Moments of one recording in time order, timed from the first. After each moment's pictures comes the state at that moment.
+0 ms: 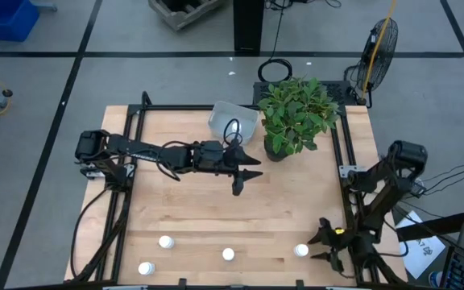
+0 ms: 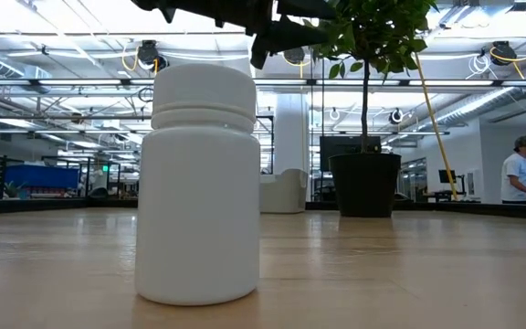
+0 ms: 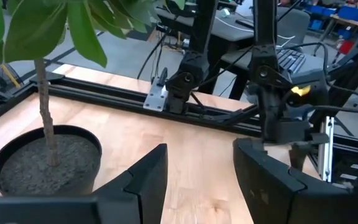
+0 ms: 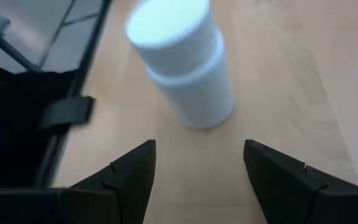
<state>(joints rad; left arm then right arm) -0.02 1.68 1.17 0.29 -0.01 -0.21 1.29 1.54 0.39 0.20 0.69 1.19</state>
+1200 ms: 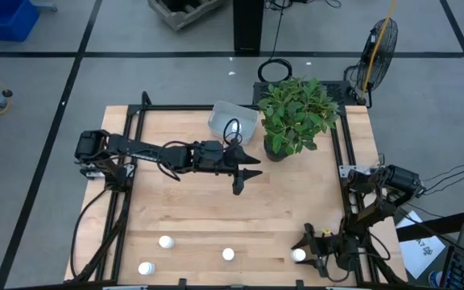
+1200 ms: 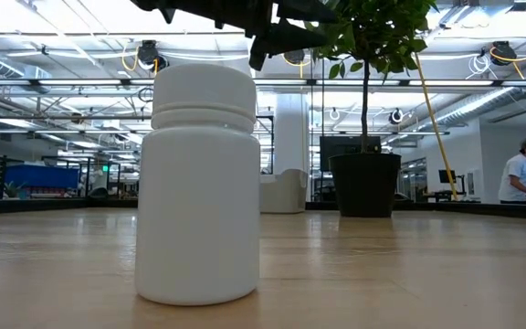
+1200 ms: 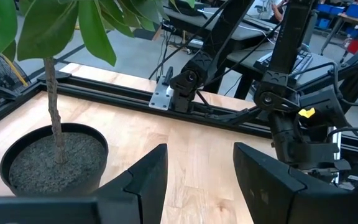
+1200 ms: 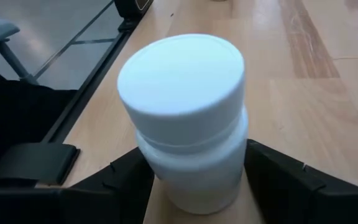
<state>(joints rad) -0.02 1.68 1.17 0.29 -0.03 -0.21 1.16 1.84 0.39 0.67 0.72 0.78</state>
